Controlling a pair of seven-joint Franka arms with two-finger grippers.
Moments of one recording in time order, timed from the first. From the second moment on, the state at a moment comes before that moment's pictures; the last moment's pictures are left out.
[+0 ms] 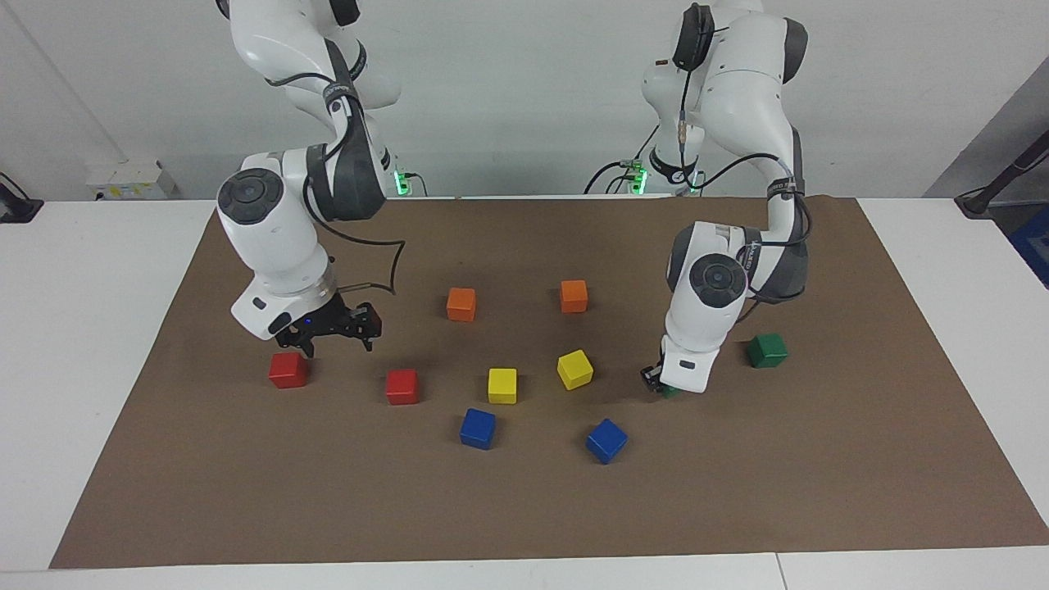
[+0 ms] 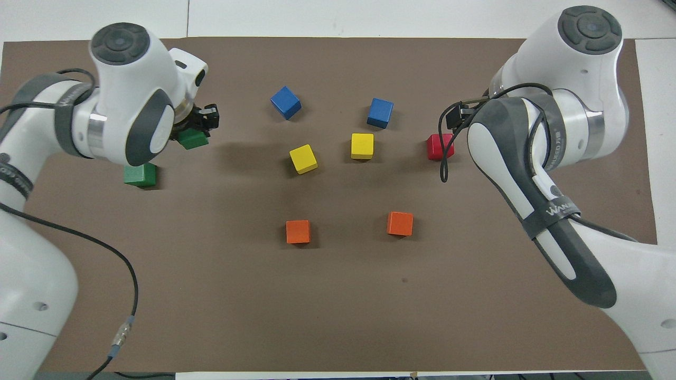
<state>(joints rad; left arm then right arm) -0.17 0.43 -0.06 -1.53 0.13 1.89 -0.47 0.15 0.44 0.04 -1.50 -0.02 1.90 0.15</state>
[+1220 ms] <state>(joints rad) 0.05 0.33 -0.06 -1.79 0.05 2.01 0.01 0.19 0.53 0.04 -1.56 -0.02 2.10 0.21</state>
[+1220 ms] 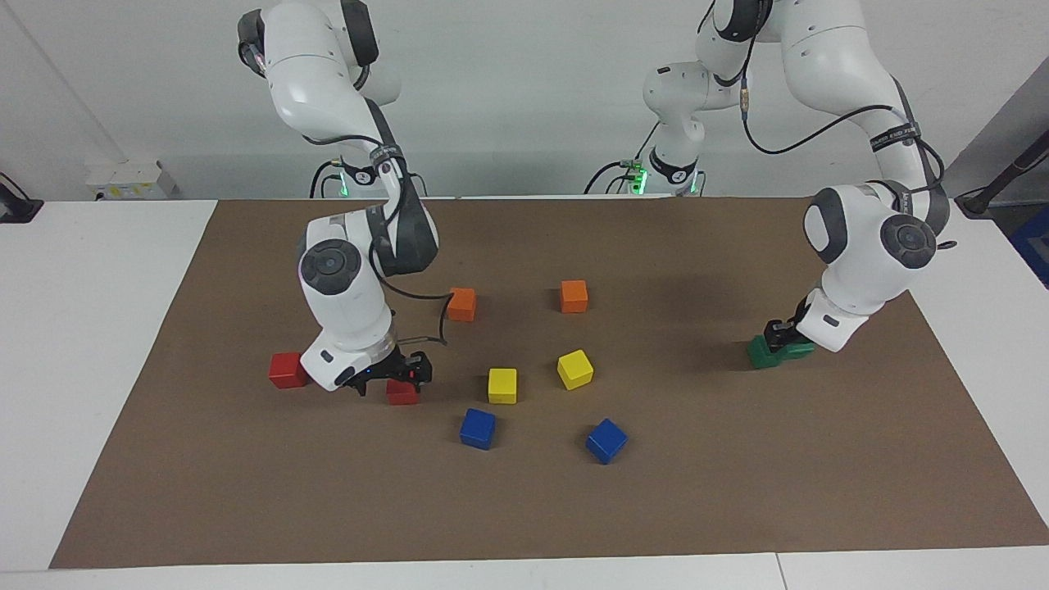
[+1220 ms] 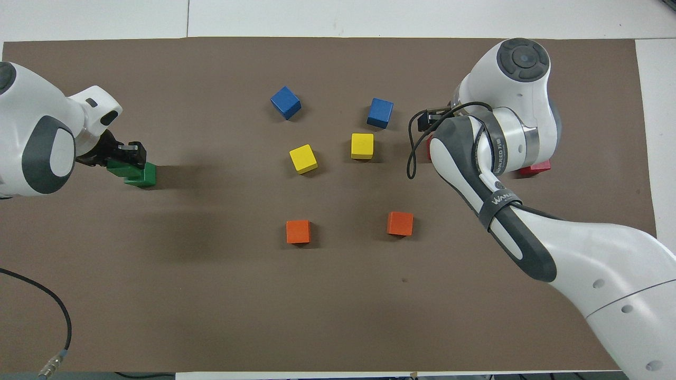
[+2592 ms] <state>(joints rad) 0.07 0.32 -0.06 -1.82 0.02 2.03 0.09 0.20 0.53 0.04 -1.66 -0.02 2.21 0.25</state>
